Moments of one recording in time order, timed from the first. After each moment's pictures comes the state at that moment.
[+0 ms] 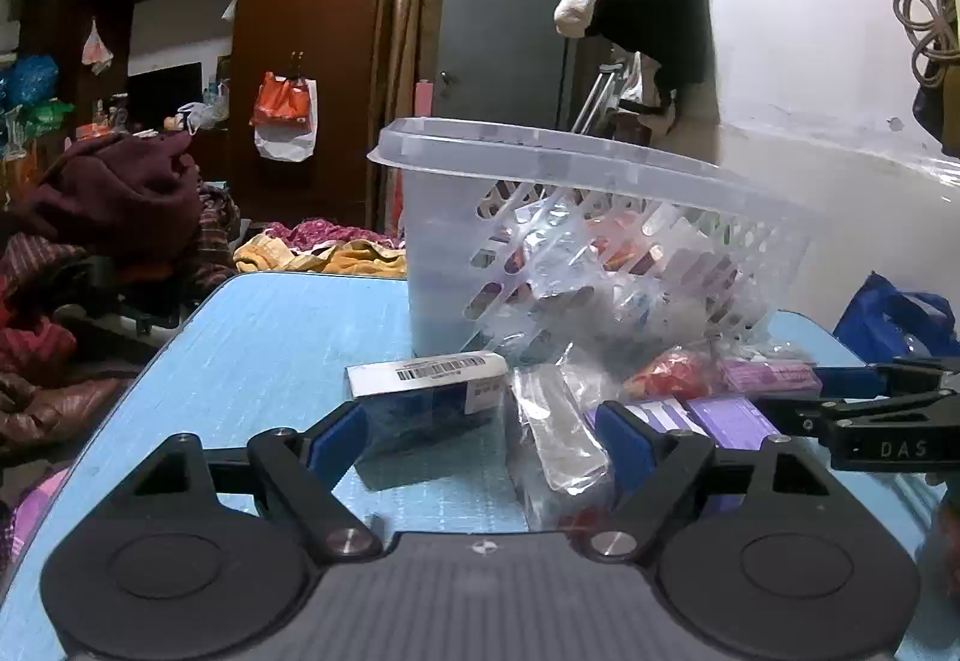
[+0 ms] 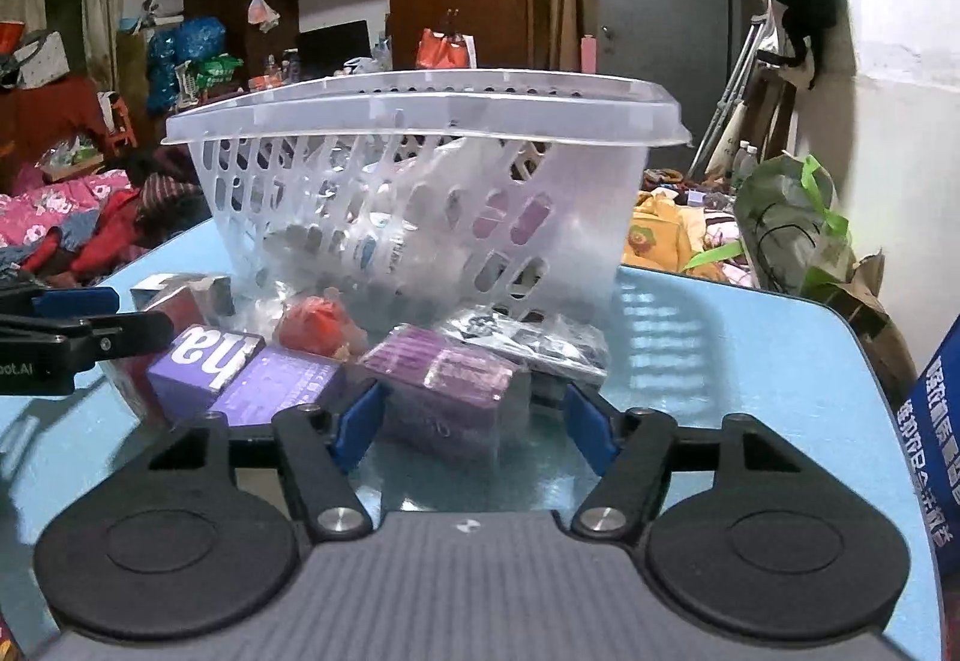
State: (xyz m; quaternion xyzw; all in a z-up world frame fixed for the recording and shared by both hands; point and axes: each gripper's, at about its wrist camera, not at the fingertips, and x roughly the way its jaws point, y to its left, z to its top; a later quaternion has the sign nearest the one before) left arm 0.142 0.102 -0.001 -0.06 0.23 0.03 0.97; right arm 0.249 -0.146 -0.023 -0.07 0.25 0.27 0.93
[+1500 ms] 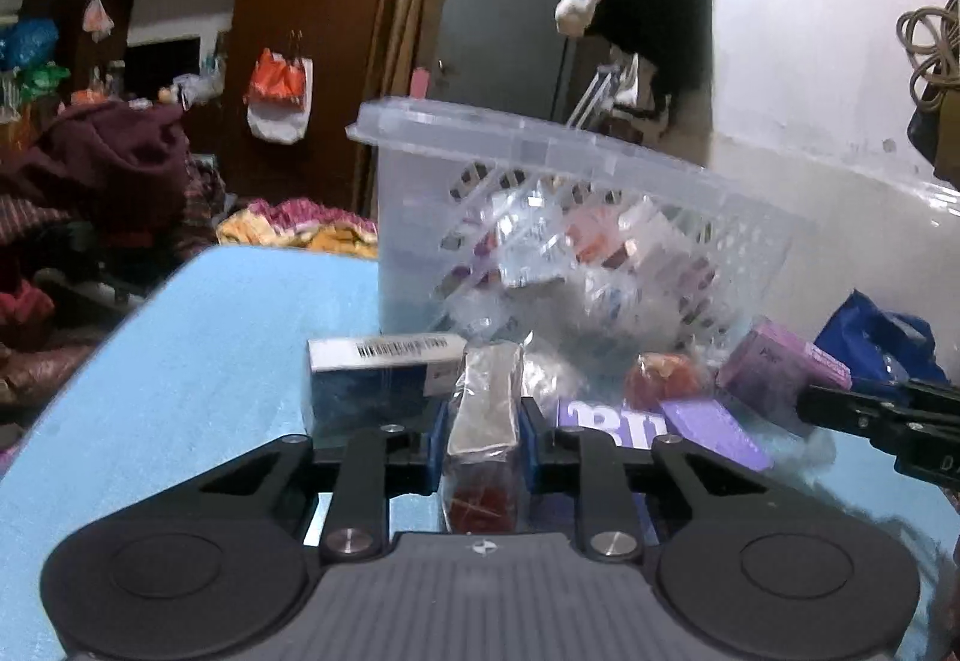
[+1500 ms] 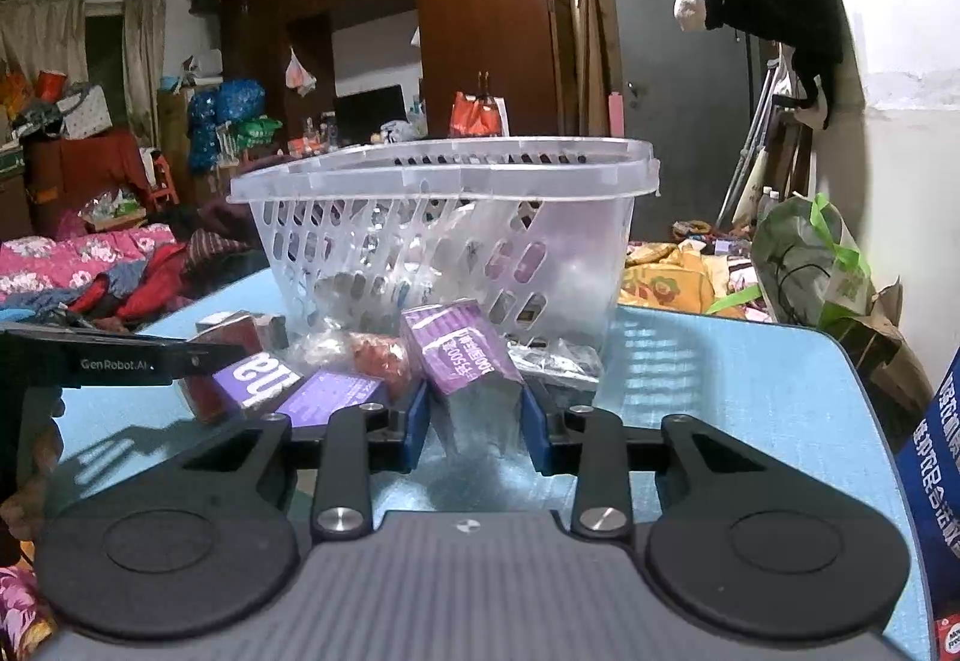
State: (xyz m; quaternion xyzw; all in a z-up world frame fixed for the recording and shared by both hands) left arm 0.142 0.093 -0.005 -0.09 0.22 0.02 0.97; right arm 0.217 -0.179 -0.015 -0.03 0.19 0.31 0.93
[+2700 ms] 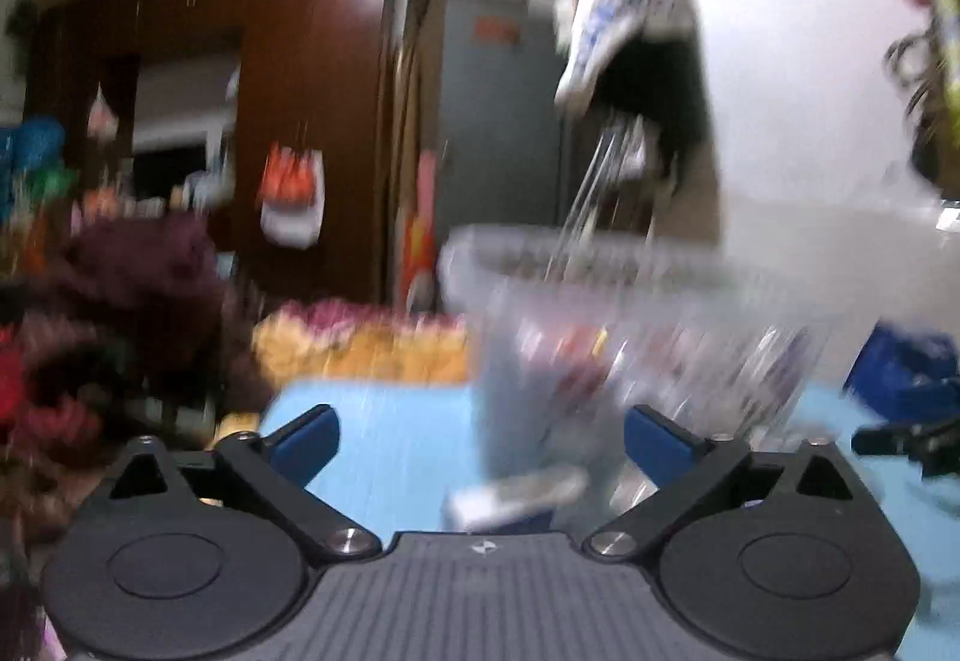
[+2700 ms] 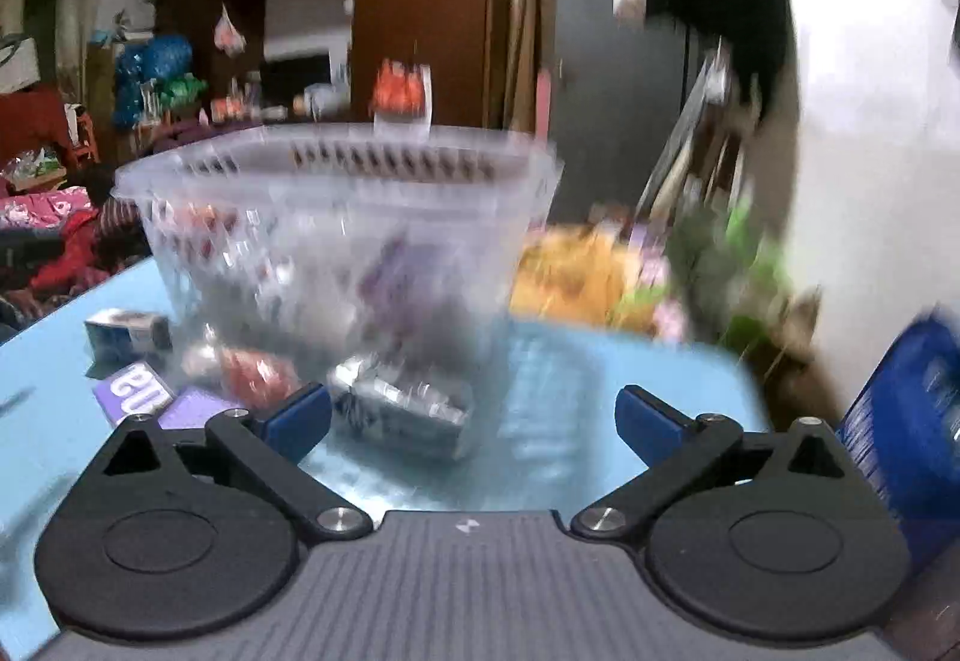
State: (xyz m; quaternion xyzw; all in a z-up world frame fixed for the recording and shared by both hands) left arm 0.138 0.159 0.020 -0.03 0.17 0.04 0.98; right arm 0.259 -0.174 -0.008 -0.07 0.24 0.23 0.94
